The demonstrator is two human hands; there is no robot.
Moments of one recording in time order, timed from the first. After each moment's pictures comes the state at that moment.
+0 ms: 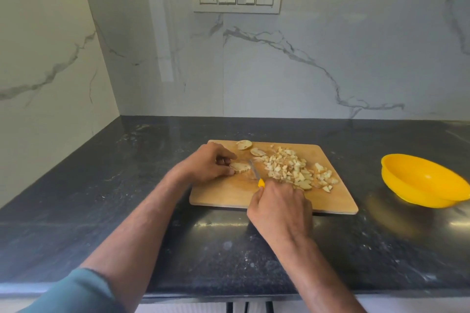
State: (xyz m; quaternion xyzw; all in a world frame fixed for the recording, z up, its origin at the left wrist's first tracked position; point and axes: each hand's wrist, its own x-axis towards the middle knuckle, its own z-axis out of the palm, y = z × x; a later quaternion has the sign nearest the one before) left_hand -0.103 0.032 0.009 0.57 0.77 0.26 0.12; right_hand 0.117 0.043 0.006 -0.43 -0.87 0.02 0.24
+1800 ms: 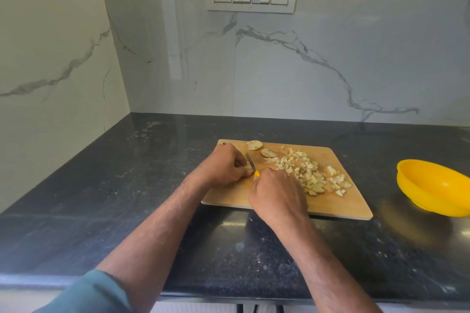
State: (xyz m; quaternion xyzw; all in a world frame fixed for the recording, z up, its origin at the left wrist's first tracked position) left_hand -0.079 0.035 0.009 0.54 0.79 0.28 0.07; right_hand 0.082 0.056 0.016 -0.40 -0.90 0.07 0.17
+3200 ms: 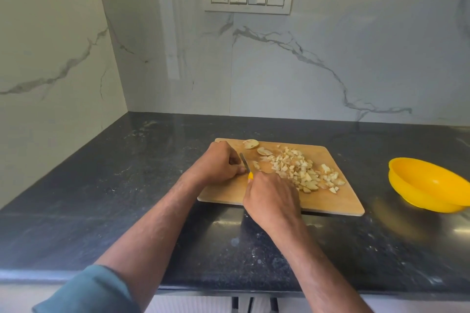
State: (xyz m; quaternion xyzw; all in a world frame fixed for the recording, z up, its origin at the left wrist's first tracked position) left_hand -0.084 0.036 0.005 0.53 0.79 0.30 0.06; right_hand 0.088 0.048 0.009 -0.38 -0.91 0.05 0.17
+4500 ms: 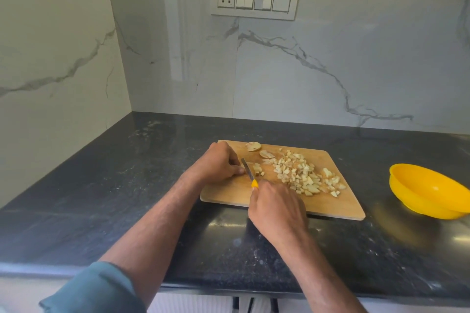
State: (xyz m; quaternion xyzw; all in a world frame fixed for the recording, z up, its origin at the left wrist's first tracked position) left_hand -0.093 0.035 0.004 0.52 0.79 0.30 0.07; right_hand 0.101 0.043 -0.002 -0.37 -0.90 0.05 0.20
